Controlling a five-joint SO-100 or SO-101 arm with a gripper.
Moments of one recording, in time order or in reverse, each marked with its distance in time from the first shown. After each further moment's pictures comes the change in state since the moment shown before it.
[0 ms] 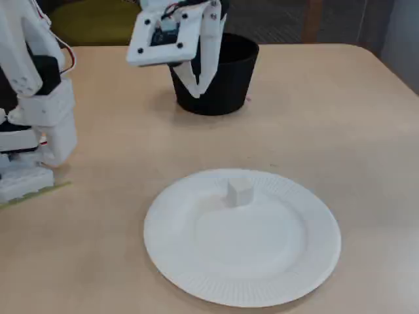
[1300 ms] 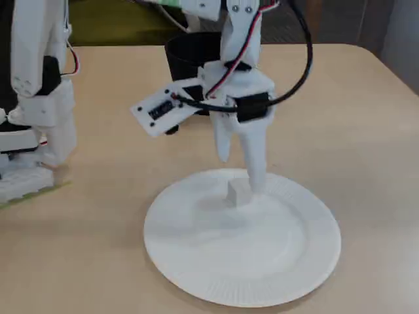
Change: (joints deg) arm 1.0 -31.4 -6.1 -7.7 46.6
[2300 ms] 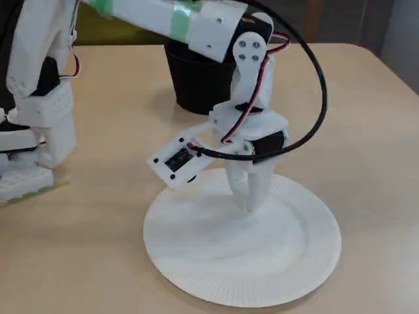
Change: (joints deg) arm 4.2 -8.5 -1.1 -12.0 -8.2
